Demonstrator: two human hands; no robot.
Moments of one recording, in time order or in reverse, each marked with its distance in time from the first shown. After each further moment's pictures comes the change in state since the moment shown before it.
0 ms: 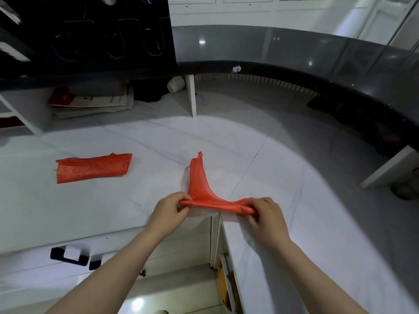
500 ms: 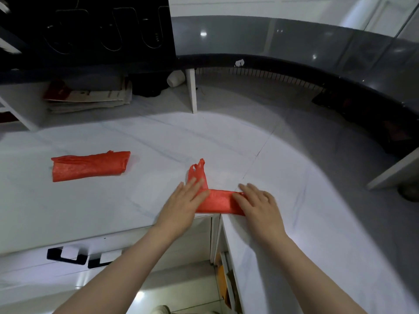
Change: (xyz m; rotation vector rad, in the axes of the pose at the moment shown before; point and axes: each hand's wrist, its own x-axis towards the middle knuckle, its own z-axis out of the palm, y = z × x) left_hand 0.016 0.010 0.019 0.587 -0.083 0.383; right_hand 0.017 -0.006 0.005 -0.452 -0.157 -0.186
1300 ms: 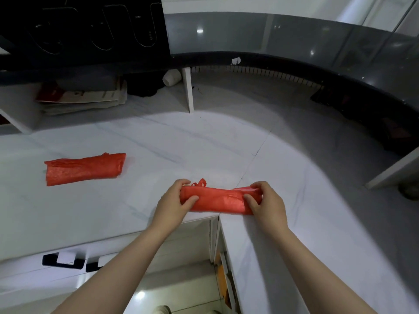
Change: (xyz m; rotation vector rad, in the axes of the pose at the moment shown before) left_hand 0.008 -0.008 -0.002 -0.624 0.096 -0.539; right_hand 0.018 0.015 0.003 0.612 0.123 0.494
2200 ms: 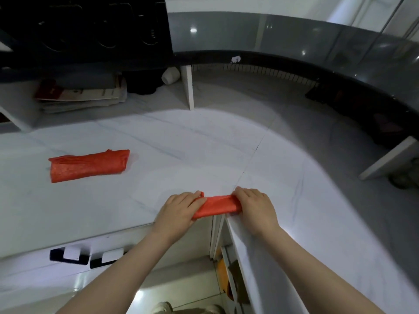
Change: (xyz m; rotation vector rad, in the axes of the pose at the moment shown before) left_hand -0.026 -0.022 -0.004 0.594 -0.116 0.665; right_hand -0.029 -0.025 0.010 -0.537 -0.222 -0.345
